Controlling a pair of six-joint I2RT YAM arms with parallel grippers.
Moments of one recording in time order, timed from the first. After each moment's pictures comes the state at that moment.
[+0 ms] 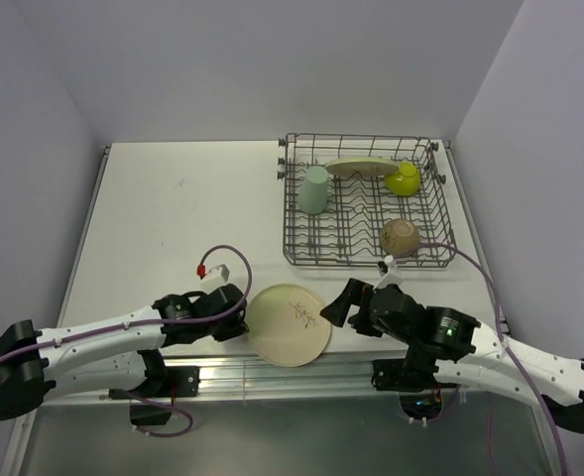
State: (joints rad) left arm -1.09 1.00 0.50 -0.53 -0.24 -1.30; right arm 1.10 0.49 0.49 -0.69 0.29 1.21
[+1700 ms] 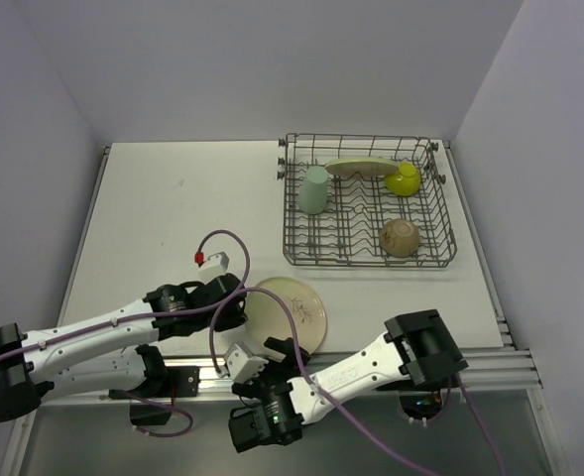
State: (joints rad) left arm -1.09 0.98 0.67 -0.70 -0.30 -1.25; right arm 1.88 1.80 1.27 -1.05 1.01 0.85
